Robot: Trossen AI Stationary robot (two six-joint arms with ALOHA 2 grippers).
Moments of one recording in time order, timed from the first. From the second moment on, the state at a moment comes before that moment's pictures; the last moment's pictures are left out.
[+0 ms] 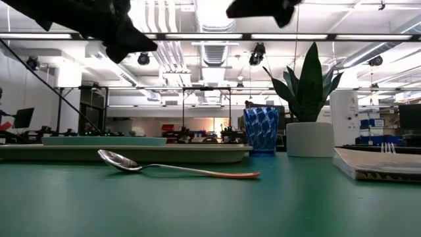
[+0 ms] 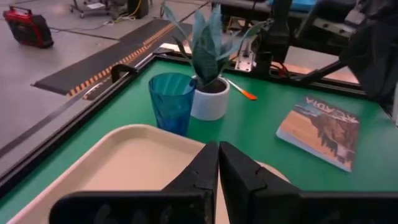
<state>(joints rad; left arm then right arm) 0.12 0.83 0.55 0.03 -0.11 -0.12 0.40 1.54 1.05 0.00 0.58 0.15</state>
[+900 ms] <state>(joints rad) 0.11 0.78 0.50 0.08 -0.11 -0.14 -0.08 1.92 1.99 -1.20 0.18 0.36</state>
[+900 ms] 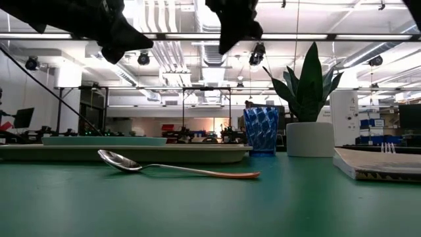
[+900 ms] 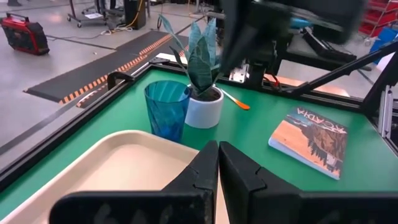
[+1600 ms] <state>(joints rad) 0.11 0.78 0.50 0.09 -0.10 -0.15 -0.34 2.14 2.11 -1.47 0.10 0.27</state>
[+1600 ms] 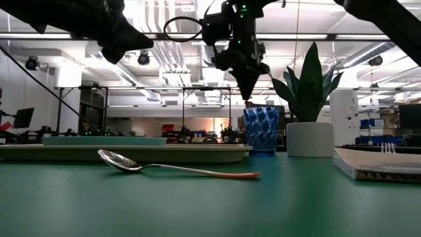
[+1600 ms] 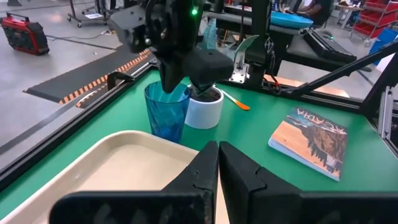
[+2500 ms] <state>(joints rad) 0.11 0.78 0.50 0.09 -0.10 -0.15 -0.34 2.14 2.01 -1.43 0.10 0.27</state>
